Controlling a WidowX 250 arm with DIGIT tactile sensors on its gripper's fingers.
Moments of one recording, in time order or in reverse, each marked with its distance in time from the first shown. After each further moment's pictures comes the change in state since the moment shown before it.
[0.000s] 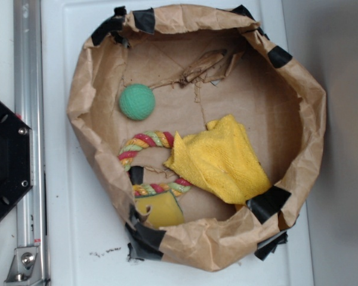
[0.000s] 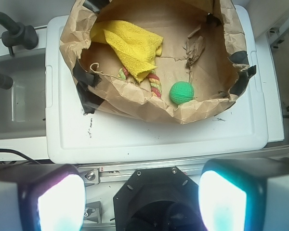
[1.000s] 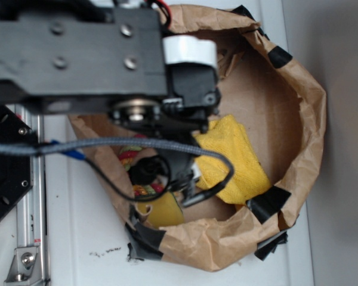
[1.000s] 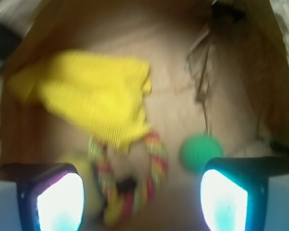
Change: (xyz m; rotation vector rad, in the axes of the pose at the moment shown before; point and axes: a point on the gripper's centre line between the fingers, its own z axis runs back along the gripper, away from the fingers) arm 0.112 0.024 -0.134 0.040 -0.007 0.322
